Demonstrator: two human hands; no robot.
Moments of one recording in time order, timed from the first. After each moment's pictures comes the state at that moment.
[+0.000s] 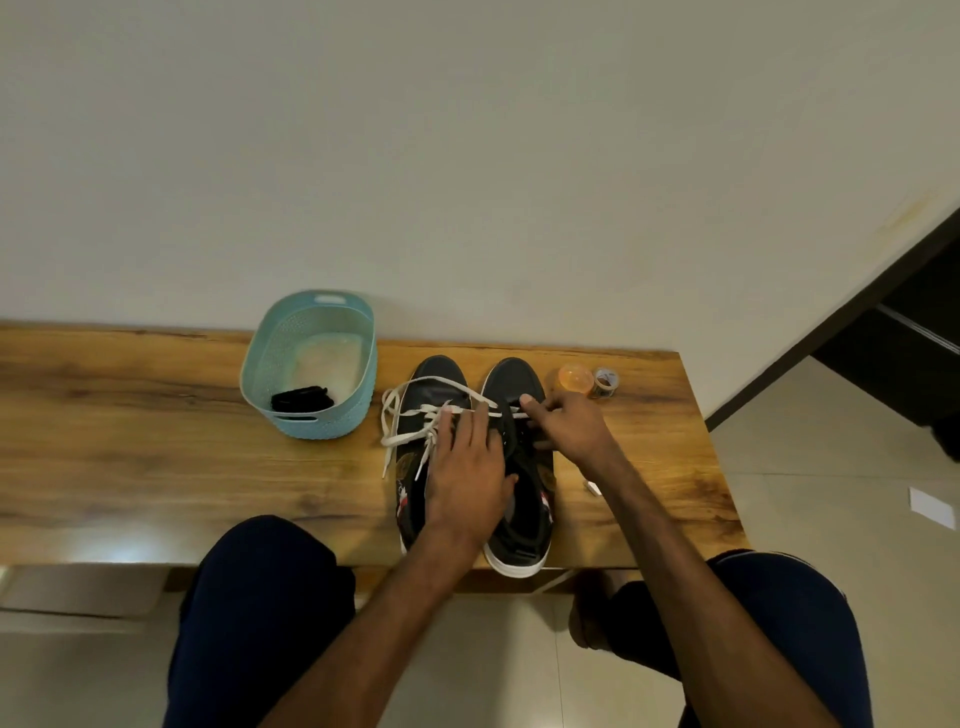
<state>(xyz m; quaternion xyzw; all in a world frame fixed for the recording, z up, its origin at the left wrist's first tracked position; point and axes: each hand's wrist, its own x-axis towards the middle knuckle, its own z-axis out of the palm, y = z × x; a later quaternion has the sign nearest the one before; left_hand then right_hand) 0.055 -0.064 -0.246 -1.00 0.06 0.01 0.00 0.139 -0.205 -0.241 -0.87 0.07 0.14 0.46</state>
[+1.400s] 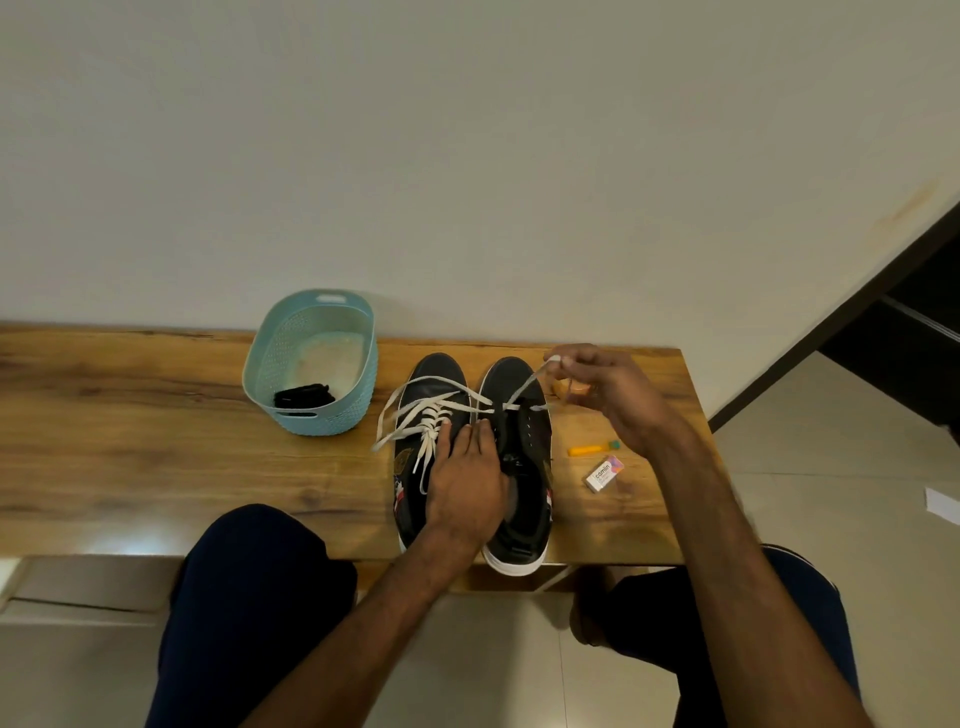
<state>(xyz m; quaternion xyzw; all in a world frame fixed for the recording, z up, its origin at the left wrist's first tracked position) 0.048 -0.071 -0.253 -1.00 0.03 0.04 -0.04 0.139 -0.242 -0.177 -0.74 -0.02 0.17 0.65</state>
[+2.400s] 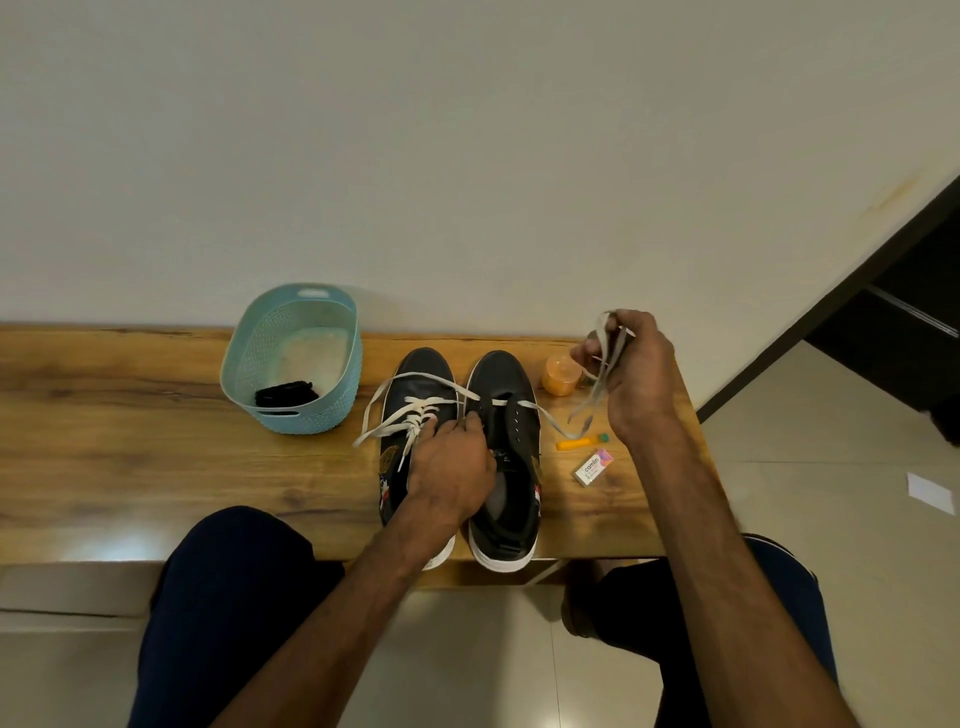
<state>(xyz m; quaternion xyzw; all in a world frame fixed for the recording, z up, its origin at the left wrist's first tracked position) 0.069 -0.064 -0.239 -0.99 0.03 0.05 -0.08 0.144 -0.239 -0.165 -0.47 0.12 0.01 0.87</state>
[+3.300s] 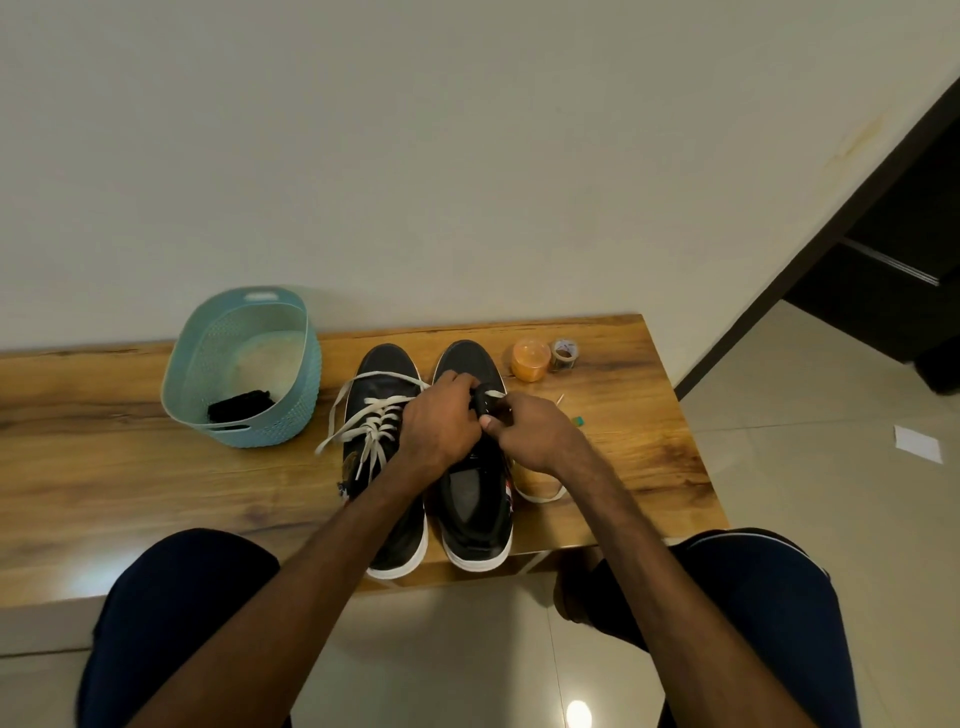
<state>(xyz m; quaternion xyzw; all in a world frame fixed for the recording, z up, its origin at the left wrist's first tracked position) 0.127 -0.084 -0.256 -0.98 0.03 0.05 -0.21 0.114 -0.221 -0.230 -0.93 -0.03 0.20 0.32</state>
